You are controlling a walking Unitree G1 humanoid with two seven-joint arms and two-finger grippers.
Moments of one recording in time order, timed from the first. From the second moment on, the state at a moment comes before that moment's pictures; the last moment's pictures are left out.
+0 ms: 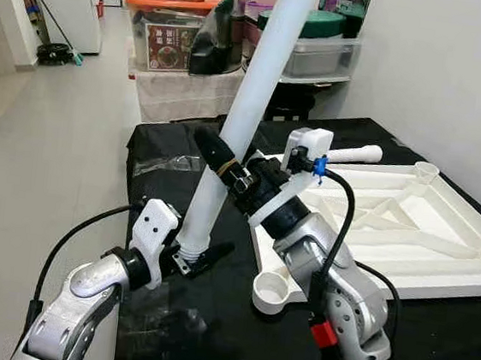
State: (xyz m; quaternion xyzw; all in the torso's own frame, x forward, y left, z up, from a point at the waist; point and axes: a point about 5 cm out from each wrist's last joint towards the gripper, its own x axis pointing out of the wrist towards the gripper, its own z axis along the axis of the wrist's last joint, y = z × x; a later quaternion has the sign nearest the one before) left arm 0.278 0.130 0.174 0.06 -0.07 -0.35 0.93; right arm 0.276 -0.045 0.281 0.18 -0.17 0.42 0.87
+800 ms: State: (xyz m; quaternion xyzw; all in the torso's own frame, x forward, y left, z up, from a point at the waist) left arm 0.267 0.127 0.164 0.10 -0.05 -0.40 0.91; right arm 0.270 -0.052 0.277 0.16 -0.14 0.50 0.84
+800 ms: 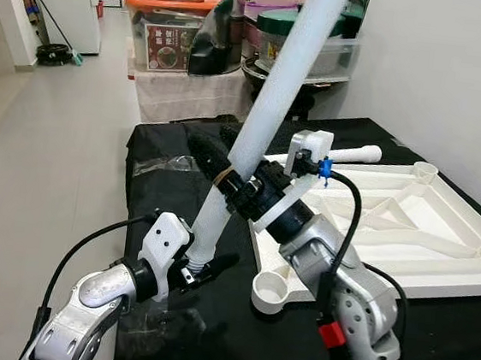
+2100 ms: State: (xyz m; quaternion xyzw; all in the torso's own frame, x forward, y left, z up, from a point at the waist) left arm 0.233 0.131 0.150 0.08 0.00 -0.49 0.87; right arm 0.253 -0.052 0.244 0.12 -0.09 0.63 0.76
